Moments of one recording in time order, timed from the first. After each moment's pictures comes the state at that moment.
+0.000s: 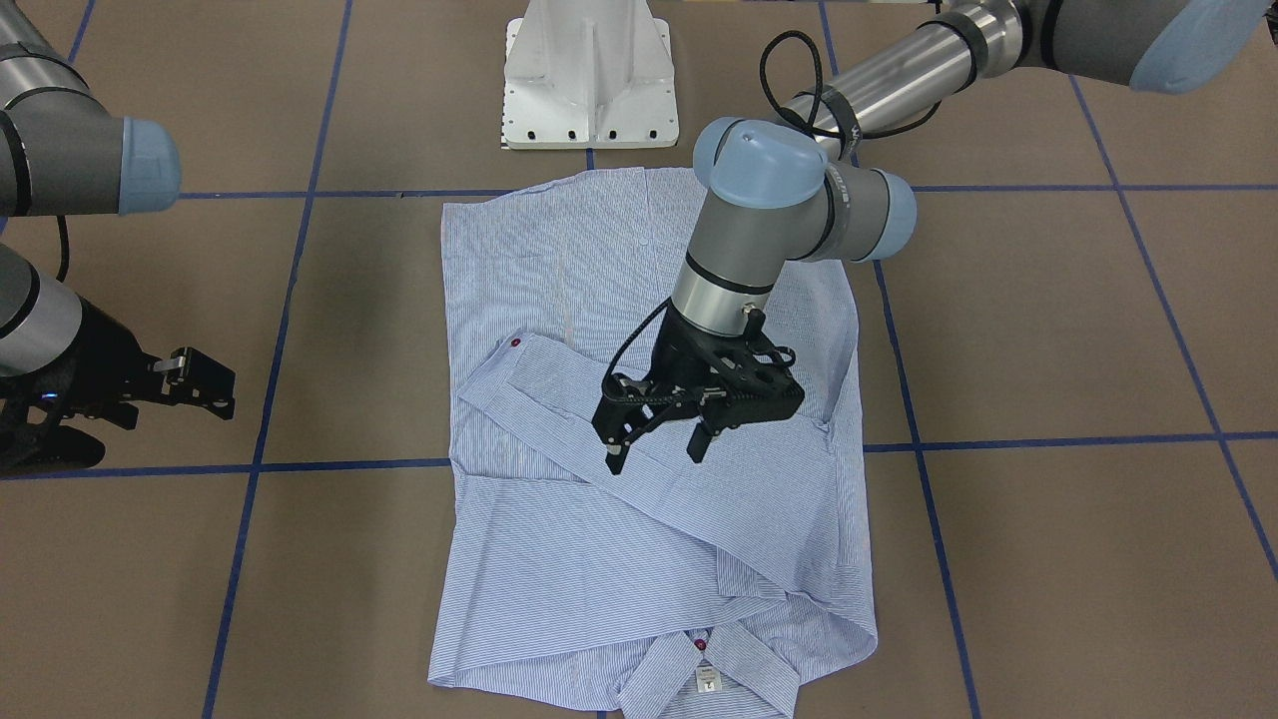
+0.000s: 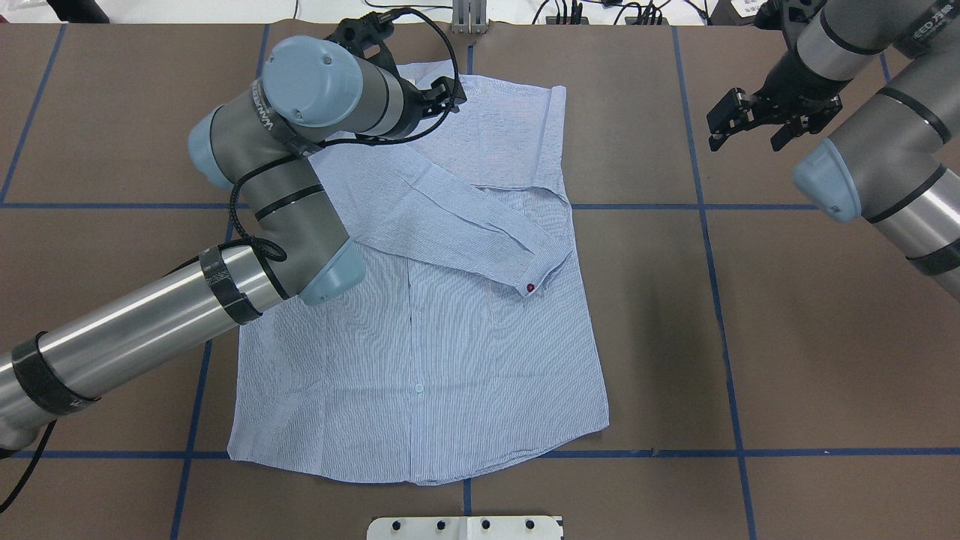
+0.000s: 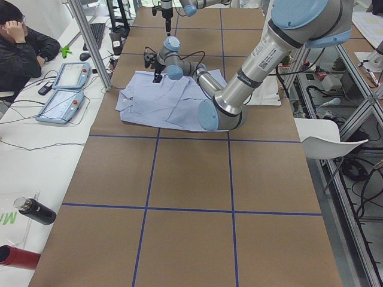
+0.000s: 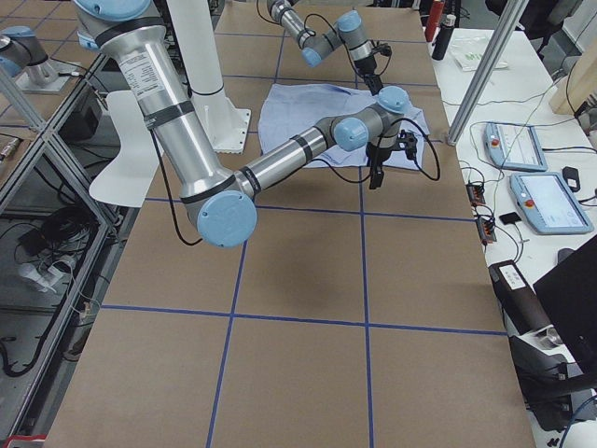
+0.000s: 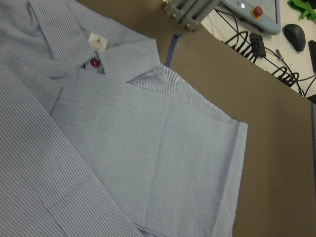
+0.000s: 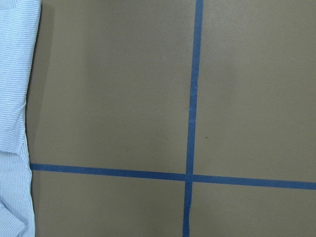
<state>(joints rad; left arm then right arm) -0.72 -2.40 -1.32 -2.13 -1.65 -1.47 1.07 -1.11 1.64 -1.60 2.28 0.66</state>
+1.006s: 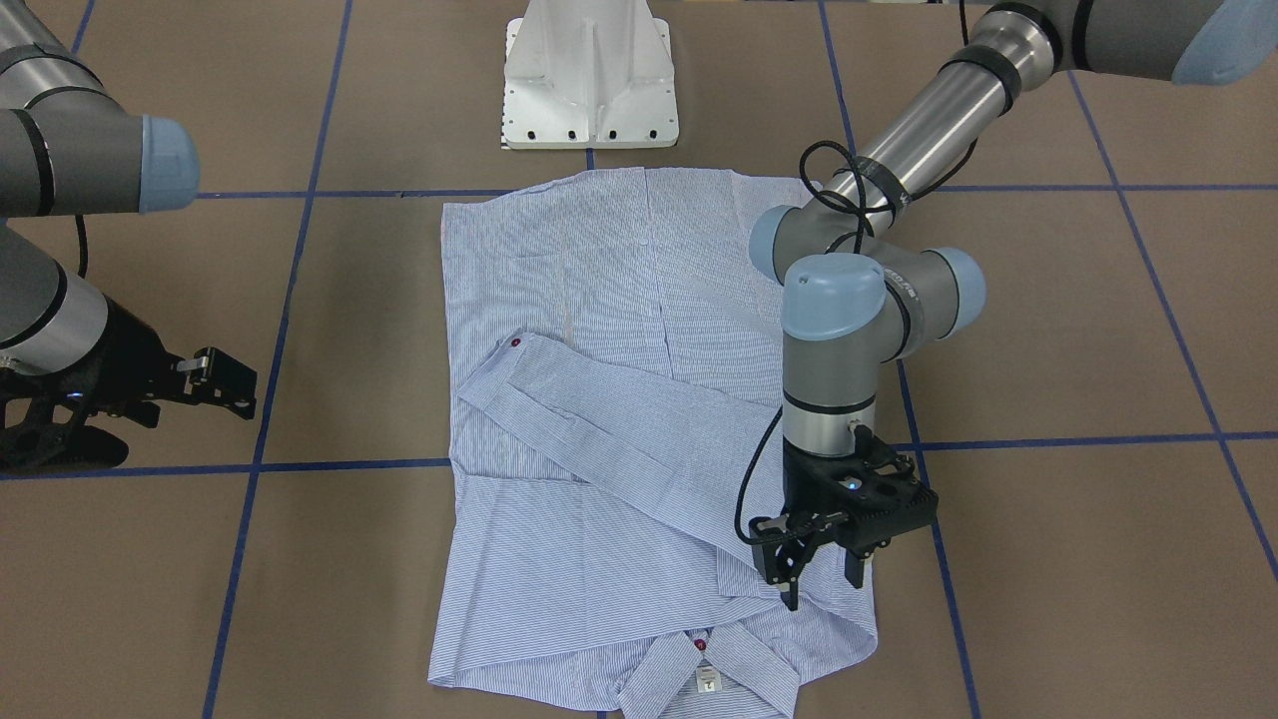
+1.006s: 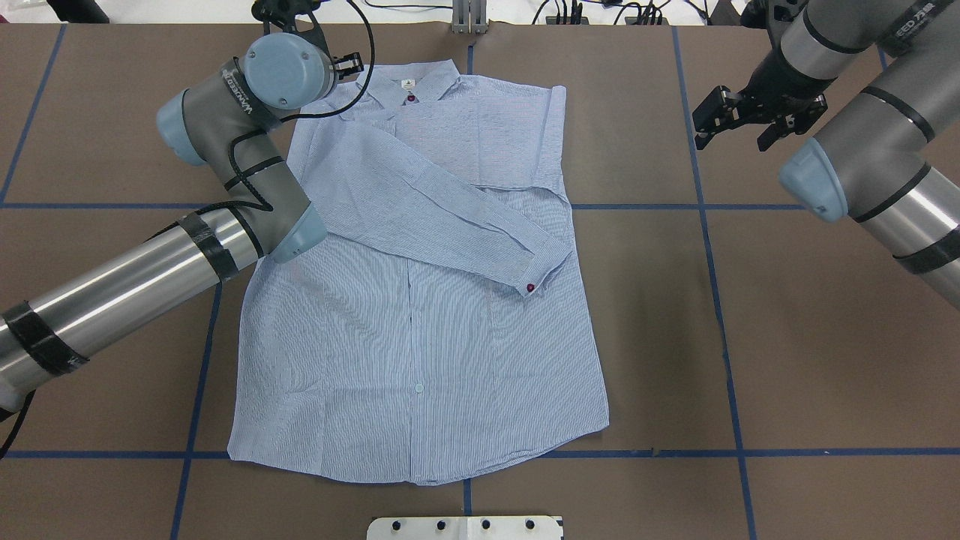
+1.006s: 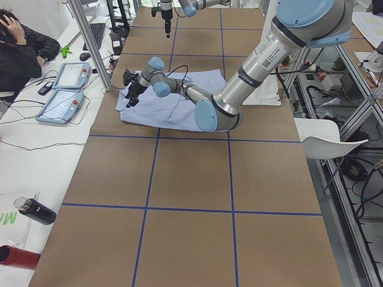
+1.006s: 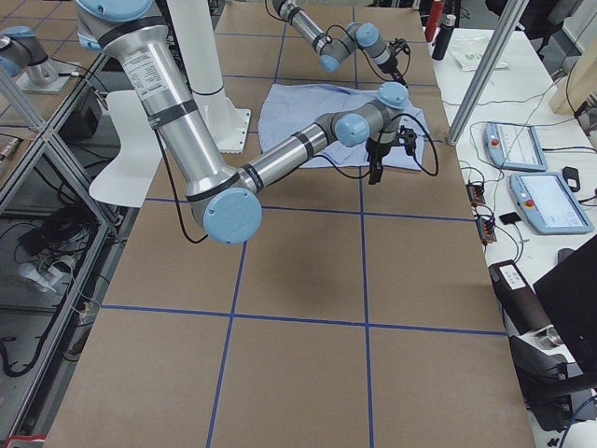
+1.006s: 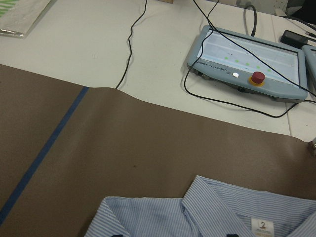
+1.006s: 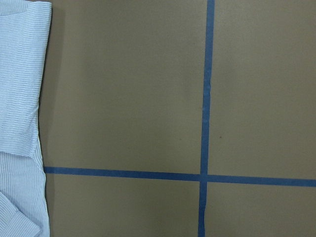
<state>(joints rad) -0.79 -2.40 -1.08 -2.12 -1.42 -1.28 1.05 -1.09 1.64 -1.60 2.28 0.69</state>
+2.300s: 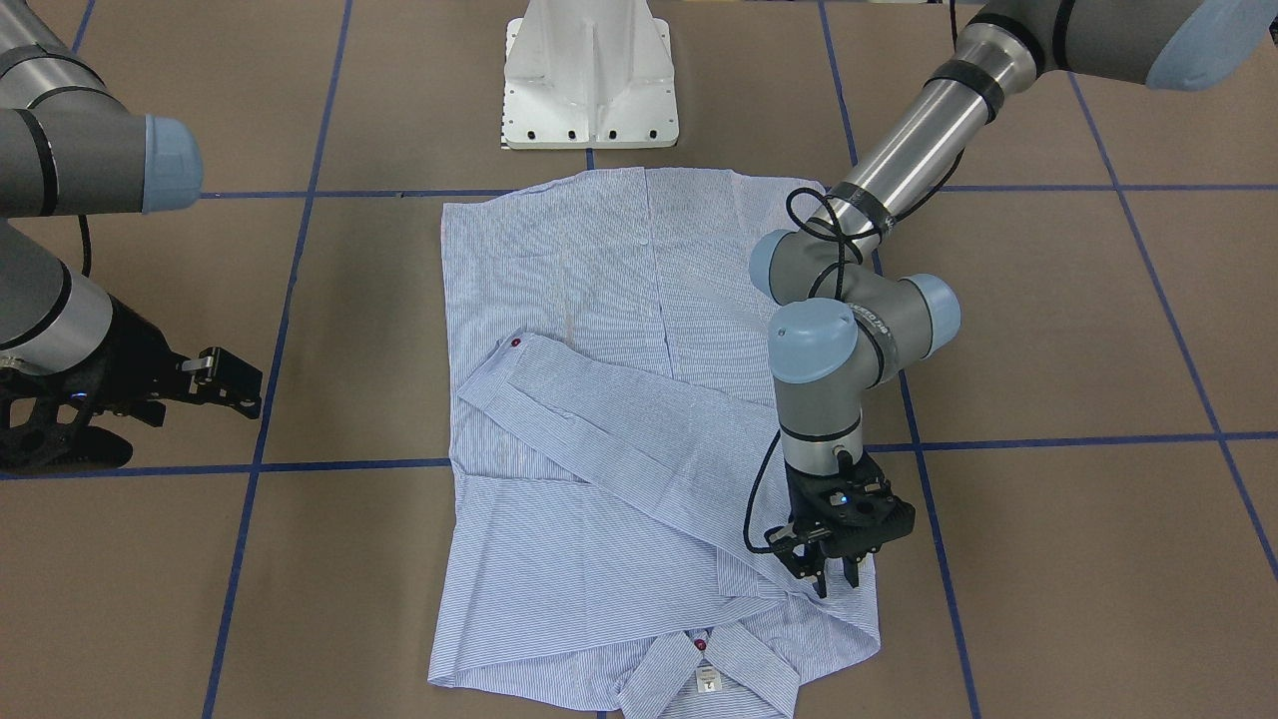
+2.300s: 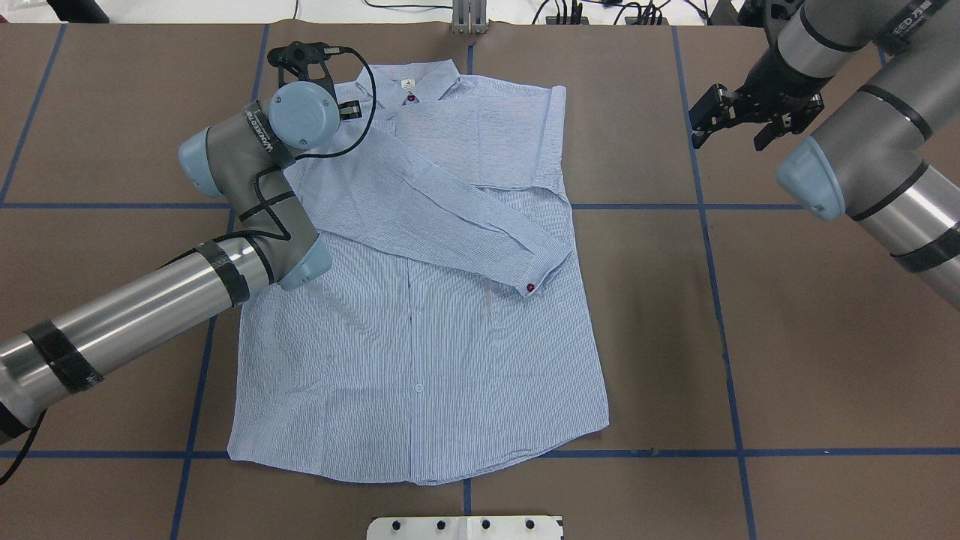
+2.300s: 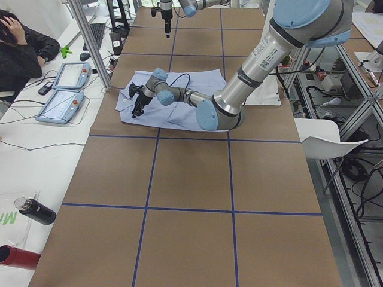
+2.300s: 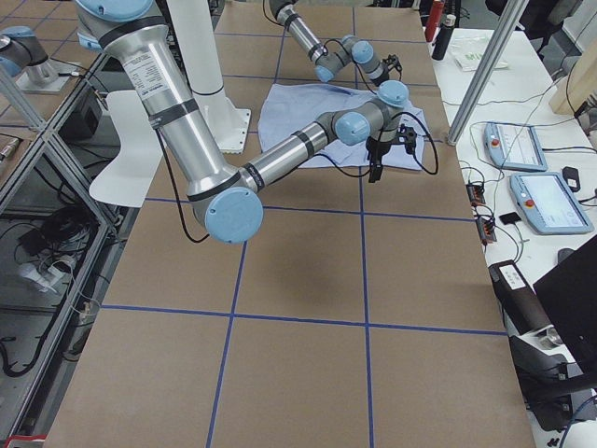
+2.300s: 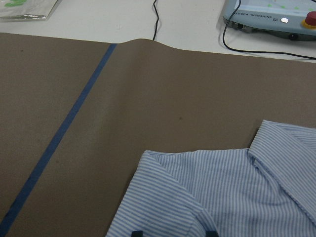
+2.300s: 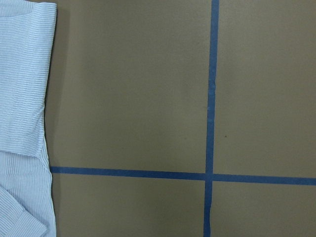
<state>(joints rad) -0.74 -2.40 -0.99 -2.12 -1.40 -1.26 1.05 -1.08 1.64 -1.60 2.29 0.70</state>
